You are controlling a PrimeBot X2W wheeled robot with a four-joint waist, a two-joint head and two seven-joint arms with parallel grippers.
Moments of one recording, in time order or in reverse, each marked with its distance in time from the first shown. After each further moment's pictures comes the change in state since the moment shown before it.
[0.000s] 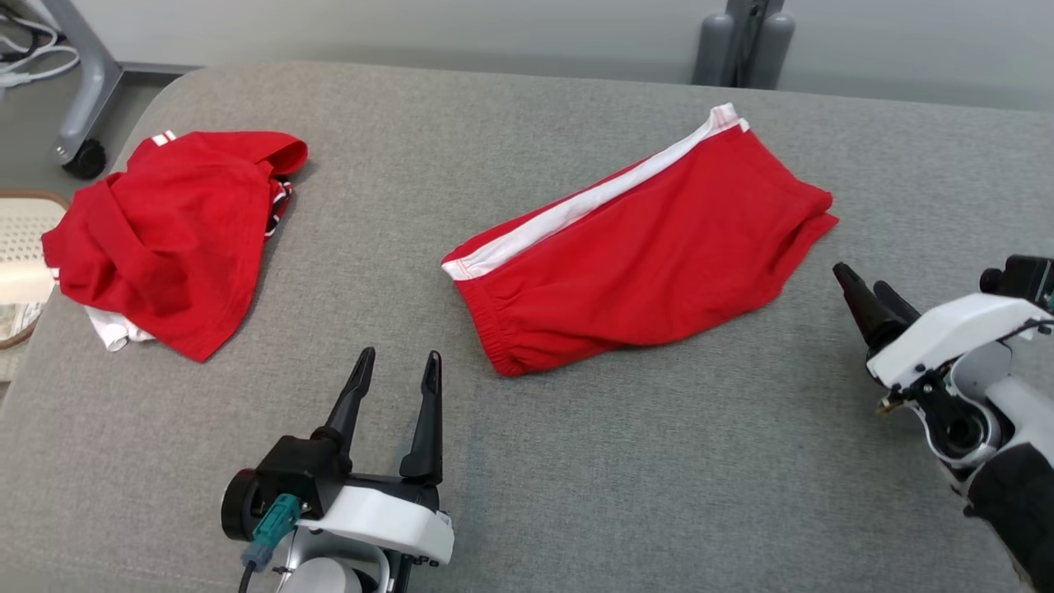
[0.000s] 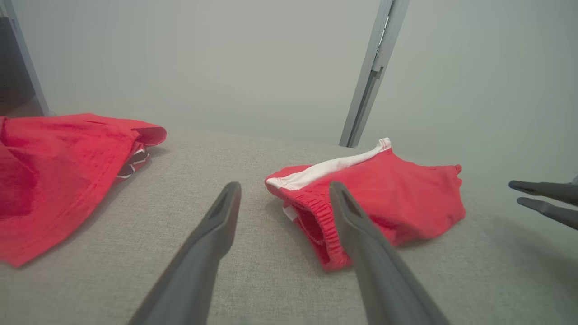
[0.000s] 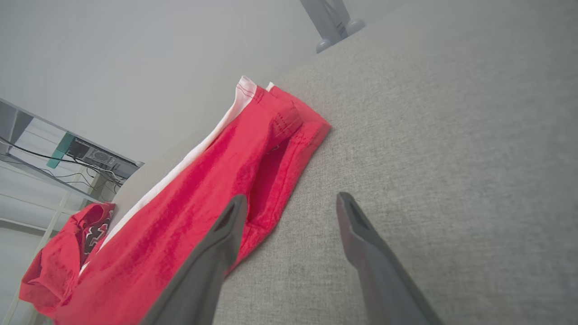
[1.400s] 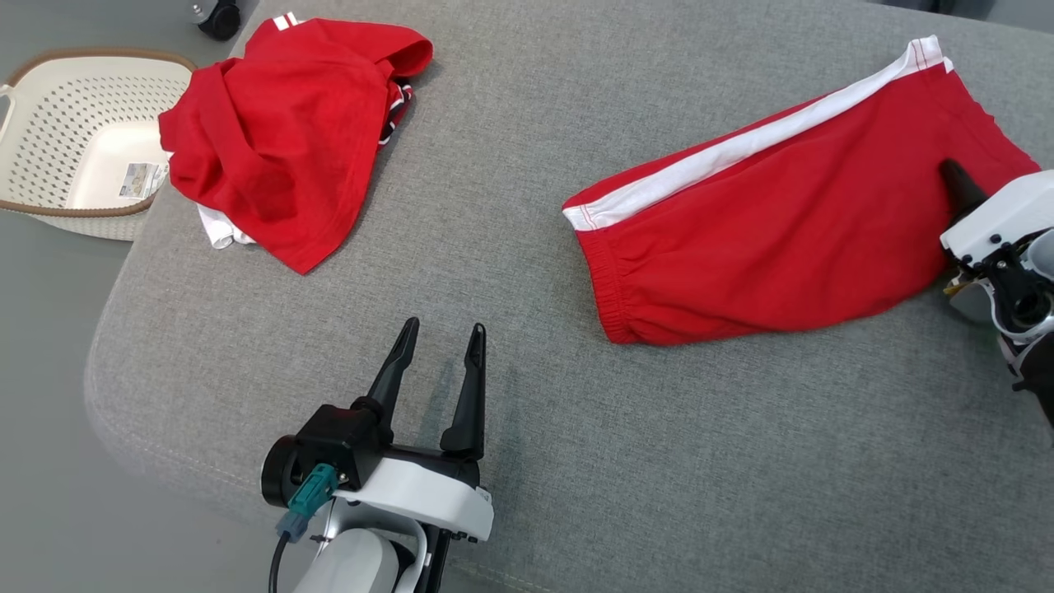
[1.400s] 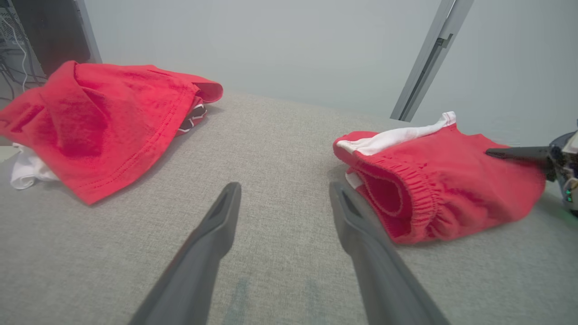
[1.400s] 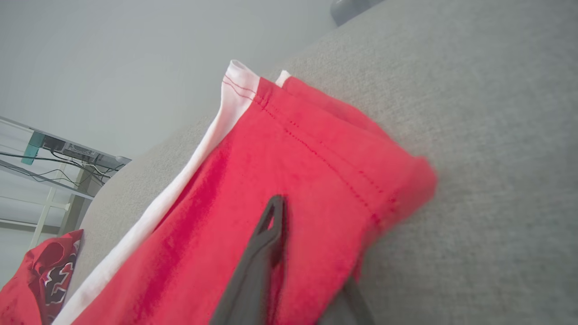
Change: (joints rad) left arm -0.083 0.000 -0.121 0.002 -0.086 0.060 0.000; right arm -0.320 0.049 -0.035 0.361 0.004 0.000 0.095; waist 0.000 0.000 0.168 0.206
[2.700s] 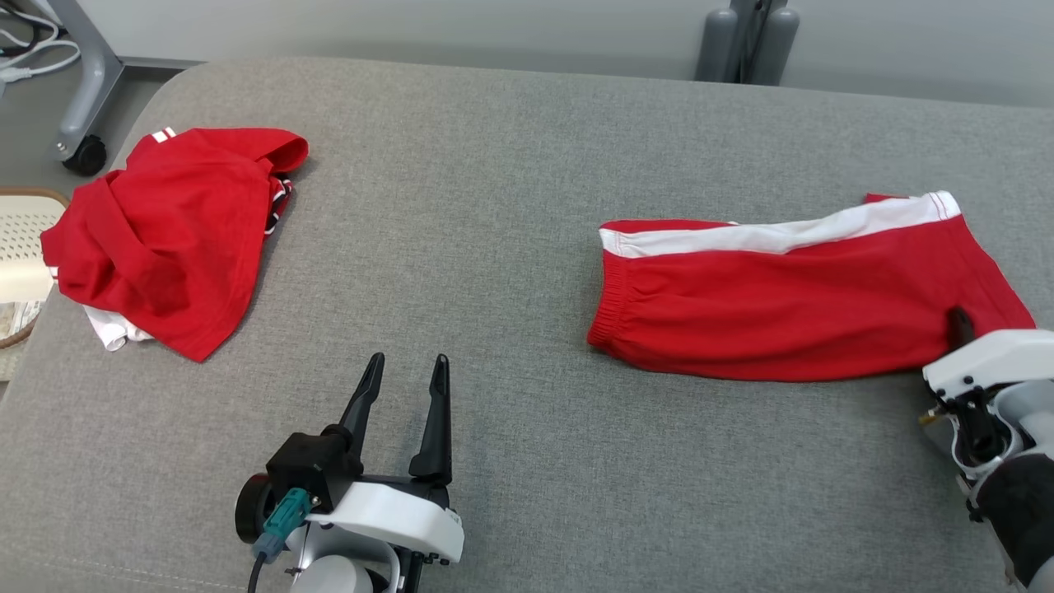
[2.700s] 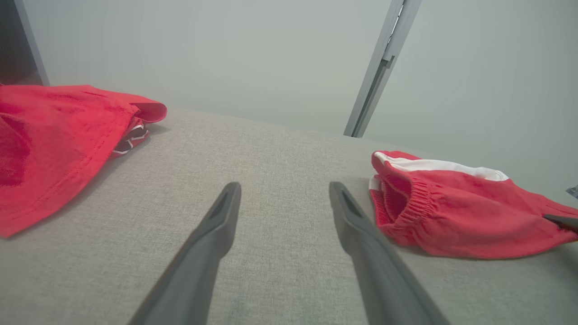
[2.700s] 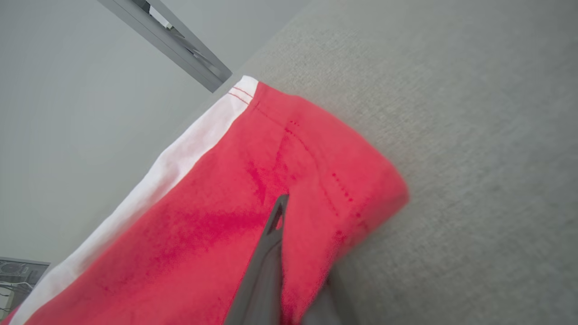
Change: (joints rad) left arm 0.062 0.000 0.073 0.040 0.012 -0.012 0.000; right arm 0.222 0.091 -0.116 0.120 0.003 0.000 -0.230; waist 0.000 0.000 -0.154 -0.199
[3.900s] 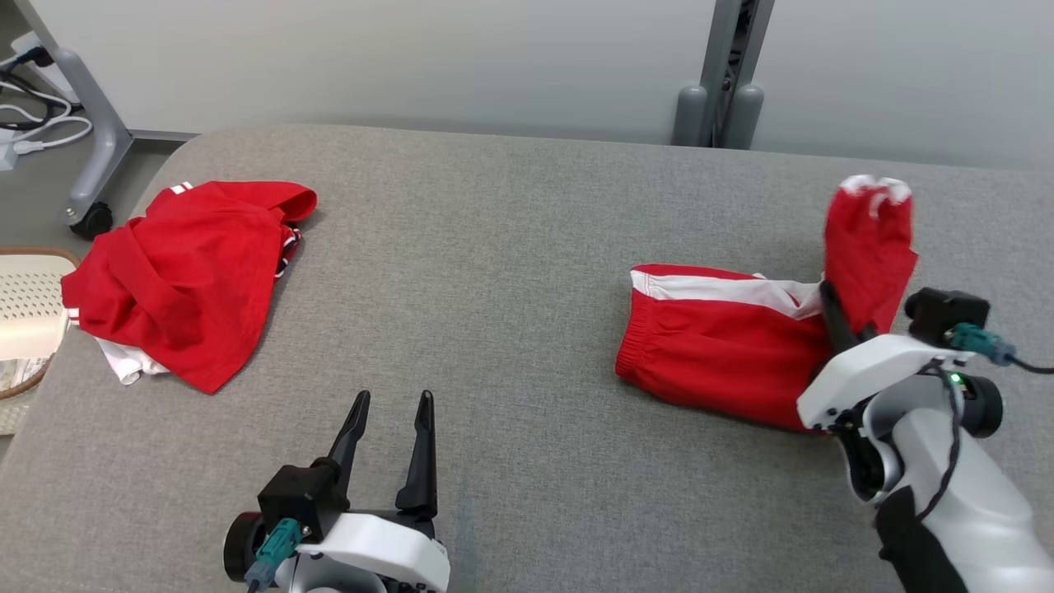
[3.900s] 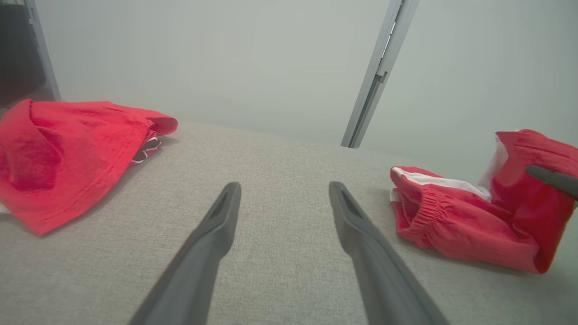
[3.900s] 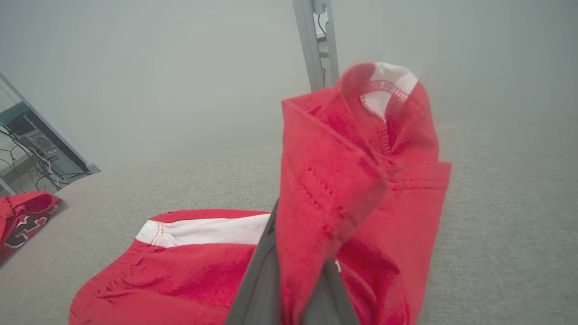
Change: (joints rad) left arm 0.061 0.000 0.034 0.023 0.016 -0.016 0.000; right arm 0.153 0.158 -0.392 -0.295 -0.922 0.000 -0.003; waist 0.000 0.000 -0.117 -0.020
